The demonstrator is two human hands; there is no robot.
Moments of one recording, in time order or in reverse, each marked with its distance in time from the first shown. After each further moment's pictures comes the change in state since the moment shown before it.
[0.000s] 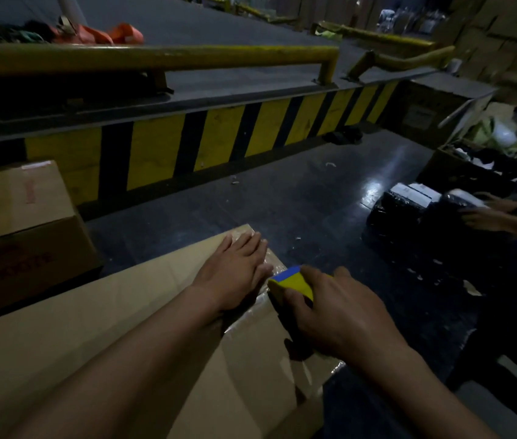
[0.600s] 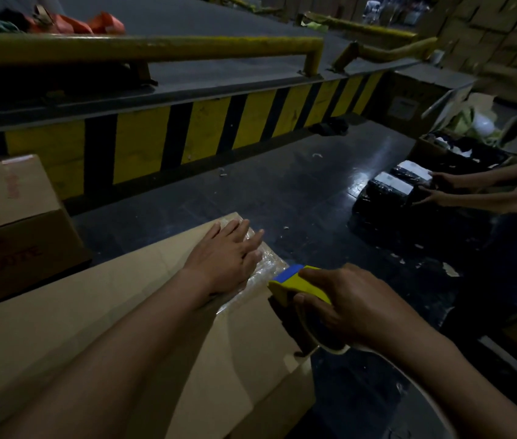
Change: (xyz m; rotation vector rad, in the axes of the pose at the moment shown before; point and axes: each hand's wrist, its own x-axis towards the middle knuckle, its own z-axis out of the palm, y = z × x) left_hand -0.004 0.005 -0.001 -0.028 -0.007 -0.003; right_hand -0.023 0.044 -0.010 -0.002 -0.090 -0.102
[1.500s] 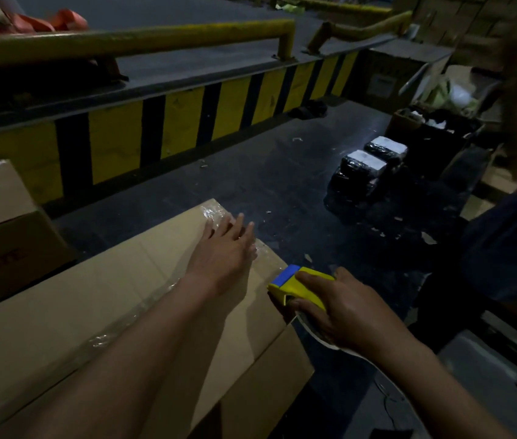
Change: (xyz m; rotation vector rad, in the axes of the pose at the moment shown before) left_hand -0.009 0.061 0.014 0.128 -0.021 -0.002; right_hand -0.046 0.050 0.047 -0.006 0.046 0.022
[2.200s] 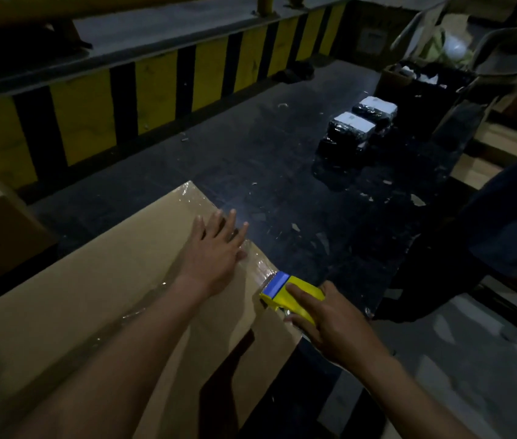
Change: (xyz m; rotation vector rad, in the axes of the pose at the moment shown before) left_hand -0.013 0.029 0.049 0.183 -0.030 0.062; right_hand -0.034 0.047 0.098 0.088 -0.010 0.023
